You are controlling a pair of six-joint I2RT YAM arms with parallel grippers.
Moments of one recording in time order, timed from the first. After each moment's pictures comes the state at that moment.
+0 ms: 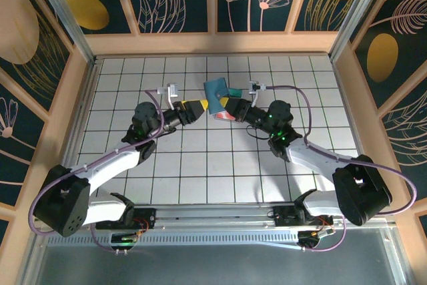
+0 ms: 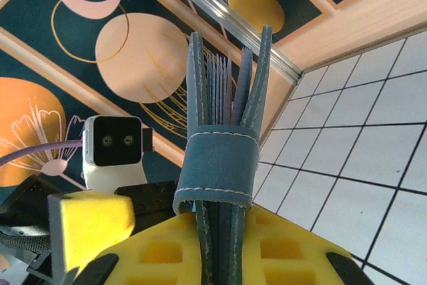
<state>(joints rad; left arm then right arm) -0.54 1.27 0.62 0.68 0.49 -0.88 0.57 1.30 0.61 0.77 -0.48 0.91</state>
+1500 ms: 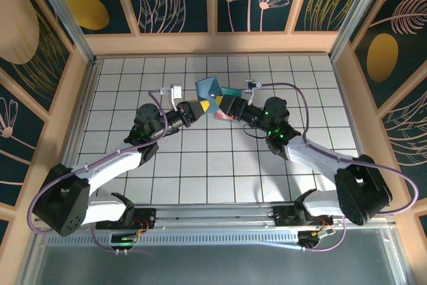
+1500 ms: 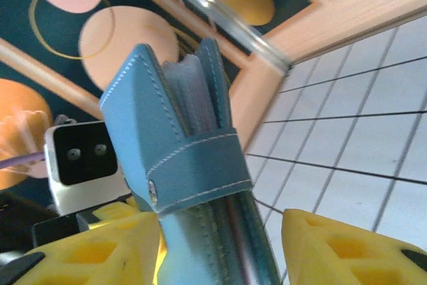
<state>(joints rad) -0.58 1.26 0.62 0.66 0.43 -0.80 0.62 1.27 0.69 0.57 -0.37 0.86</state>
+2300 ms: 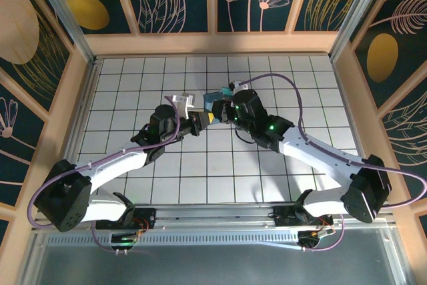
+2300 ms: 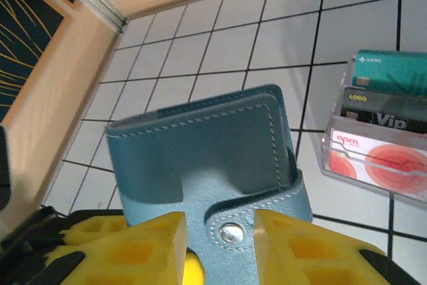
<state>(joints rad) -0.67 1.31 0.67 0.38 0.28 -0.64 0.84 1.32 1.04 -0.23 0.15 0.66</state>
